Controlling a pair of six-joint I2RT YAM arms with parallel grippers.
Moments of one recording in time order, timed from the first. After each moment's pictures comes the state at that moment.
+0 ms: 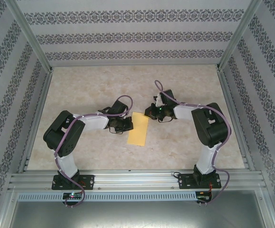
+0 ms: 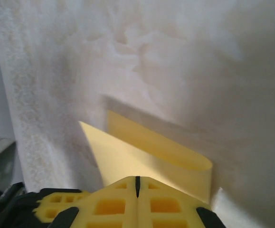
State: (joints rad) left arm -0.57 1.81 0.95 -0.21 0.33 -0.74; right arm 0.36 1.89 0.98 -0.03 -0.64 0.75
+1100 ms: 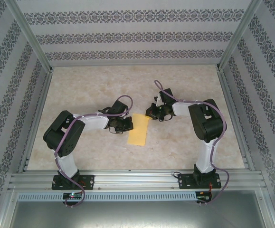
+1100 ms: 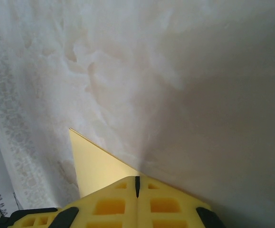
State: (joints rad) left arm -0.57 1.81 0.95 -0.21 0.33 -0.74; right arm 0.34 1.97 1.07 -0.13 -0.63 0.73
